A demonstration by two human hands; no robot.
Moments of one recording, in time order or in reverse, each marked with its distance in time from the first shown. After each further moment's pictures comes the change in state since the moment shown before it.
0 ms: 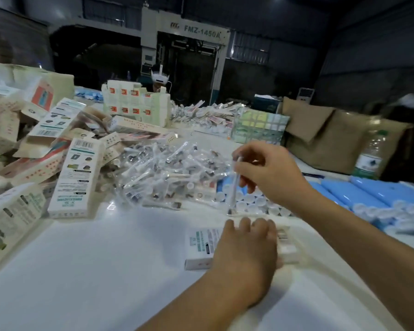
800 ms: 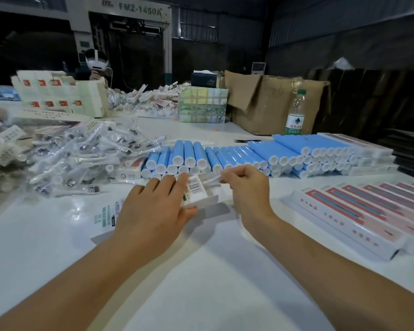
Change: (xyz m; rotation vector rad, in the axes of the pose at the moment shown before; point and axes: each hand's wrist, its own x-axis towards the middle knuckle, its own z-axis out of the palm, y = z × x) left_hand -0.045 0.009 -0.008 0.042 0.288 -0.287; right_hand -0.114 0.077 -0.053 0.295 0.627 0.584
